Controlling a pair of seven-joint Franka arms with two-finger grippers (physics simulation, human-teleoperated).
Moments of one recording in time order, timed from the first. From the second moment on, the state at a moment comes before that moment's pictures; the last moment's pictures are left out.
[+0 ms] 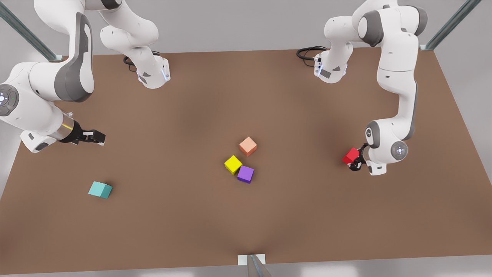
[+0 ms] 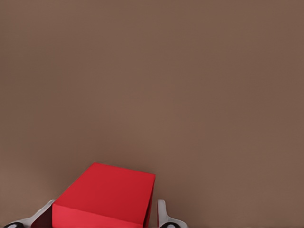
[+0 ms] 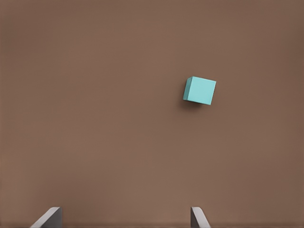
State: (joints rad) left arm -0.04 0.53 0.09 -1.99 -0.14 2.27 -0.78; right arm 0.19 0.13 -0.22 -1.56 0.01 1.59 0.02
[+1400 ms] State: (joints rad) left arm -0.18 1.08 -0.77 -0.99 -0.84 2.33 -0.11; right arm 0.18 0.63 -0.13 -1.50 1.36 1.58 -1.00
